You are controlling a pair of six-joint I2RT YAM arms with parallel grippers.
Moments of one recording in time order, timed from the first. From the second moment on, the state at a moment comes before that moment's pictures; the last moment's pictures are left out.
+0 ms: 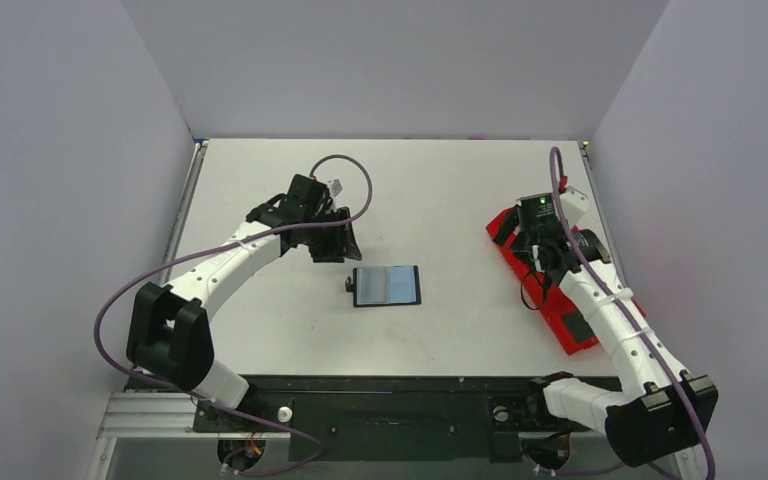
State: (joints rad) left arm -0.47 1.54 1.21 -0.63 0.26 -0.56; right arm 0.25 1.13 1.08 -0.89 0.43 0.76
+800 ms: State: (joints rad) left arm -0.42 1.45 1.02 -0.58 0.14 -0.63; right arm 0.77 1.57 1.20 -0.55 0.25 0.75
